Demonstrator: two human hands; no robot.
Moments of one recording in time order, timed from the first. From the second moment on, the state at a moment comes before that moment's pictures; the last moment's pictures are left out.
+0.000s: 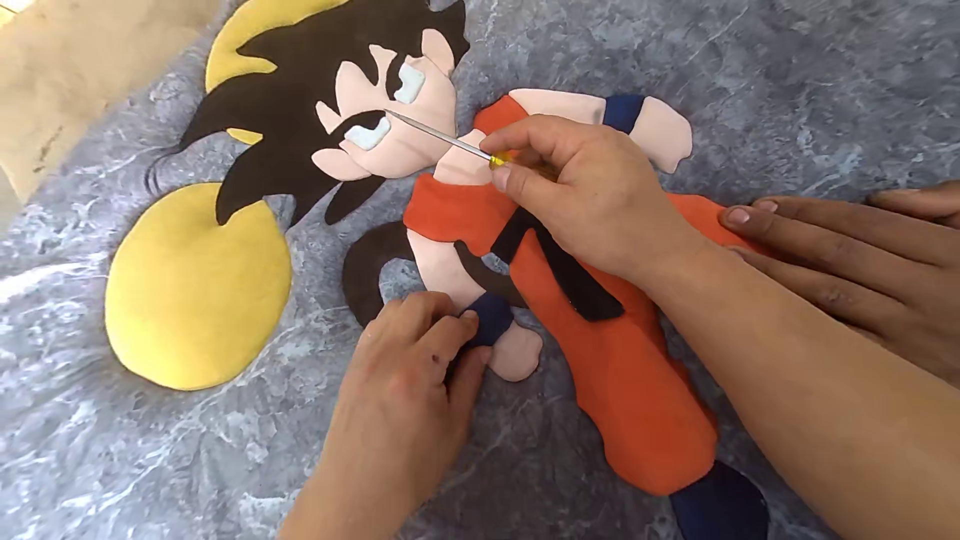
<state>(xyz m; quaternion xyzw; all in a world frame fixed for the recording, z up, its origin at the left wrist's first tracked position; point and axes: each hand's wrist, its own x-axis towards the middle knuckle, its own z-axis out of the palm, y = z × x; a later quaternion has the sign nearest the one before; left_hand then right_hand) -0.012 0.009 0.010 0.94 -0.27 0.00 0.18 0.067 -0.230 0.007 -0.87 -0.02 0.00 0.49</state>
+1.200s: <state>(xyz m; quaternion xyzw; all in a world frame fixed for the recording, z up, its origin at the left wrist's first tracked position) -0.081 0.028 0.048 0.82 -0.06 0.09 0.56 0.033 -0.220 -0.005 -0.87 -0.43 0.09 0.22</state>
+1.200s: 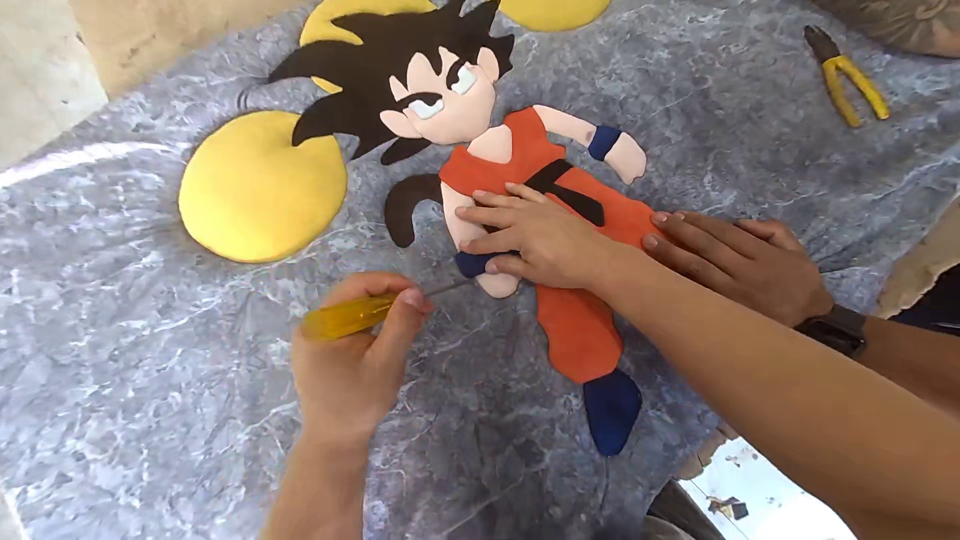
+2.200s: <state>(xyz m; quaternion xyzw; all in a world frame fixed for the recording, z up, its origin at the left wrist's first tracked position) -0.101 -0.052 0.042 0.96 -0.06 0.14 0.24 0.034 -0.221 -0.005 -0.87 -0.46 0.09 0.17</state>
